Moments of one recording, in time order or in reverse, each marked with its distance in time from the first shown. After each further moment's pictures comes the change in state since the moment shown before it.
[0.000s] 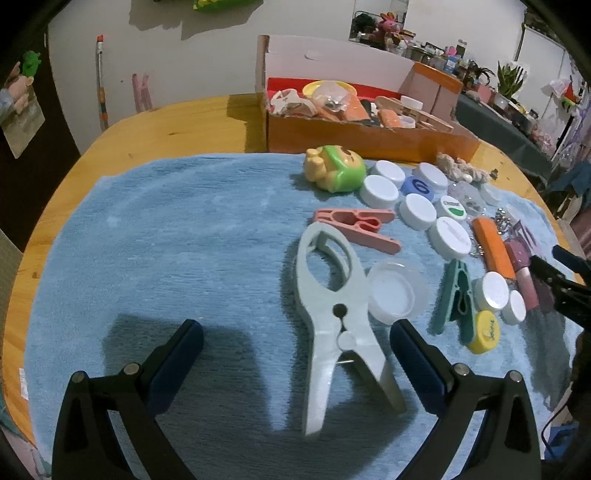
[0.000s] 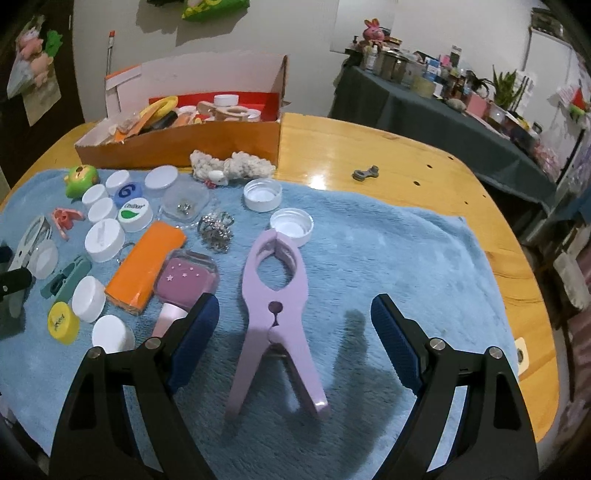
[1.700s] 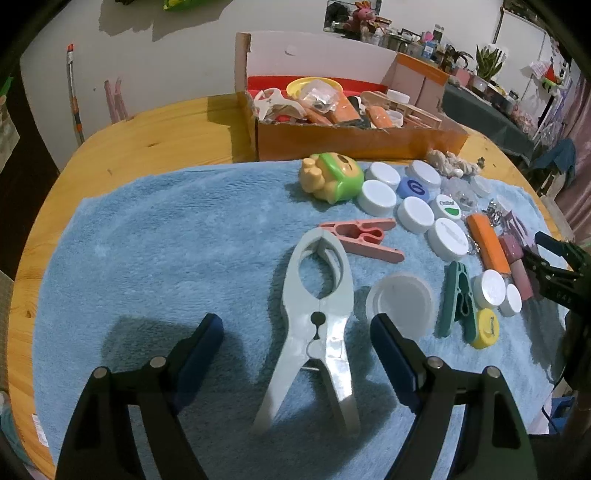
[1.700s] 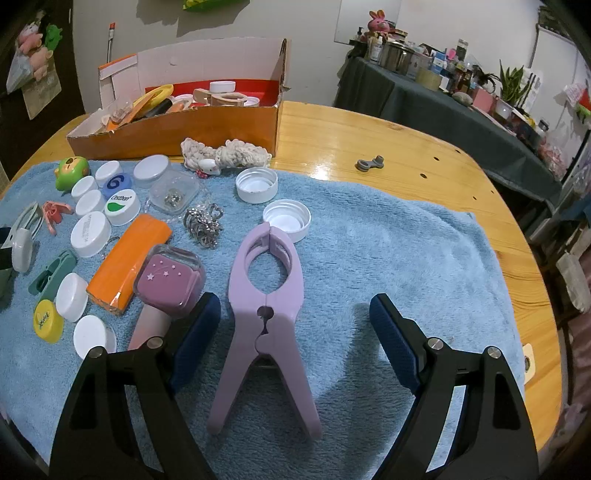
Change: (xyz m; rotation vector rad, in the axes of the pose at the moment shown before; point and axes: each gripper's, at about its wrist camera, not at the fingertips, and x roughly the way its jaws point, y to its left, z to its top) left arm 0.003 0.016 0.020 0.091 0.037 -0.064; right arm 0.014 -0.005 0.001 -0.007 0.029 0.010
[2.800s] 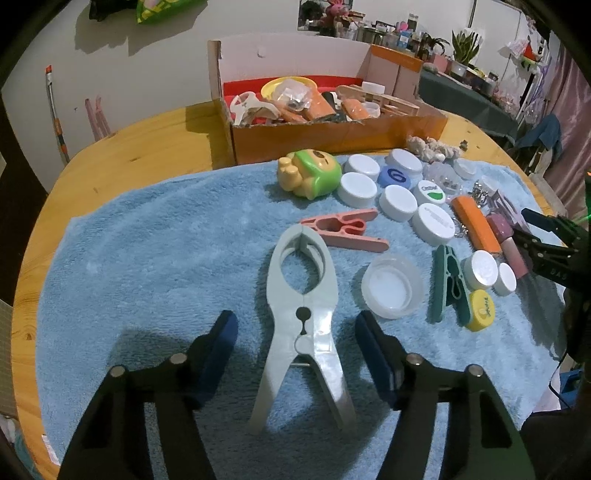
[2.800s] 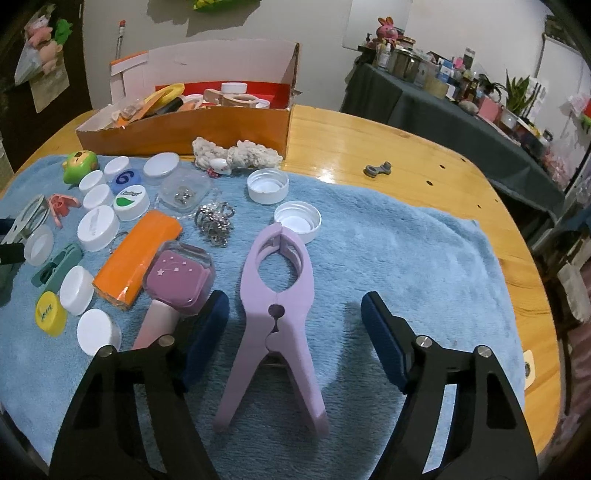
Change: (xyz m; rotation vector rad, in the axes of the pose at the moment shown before) left arm -0.001 -0.012 -0.002 0.091 -0.004 -0.019; right arm -0.002 0.006 -0.002 -0.032 -0.021 0.020
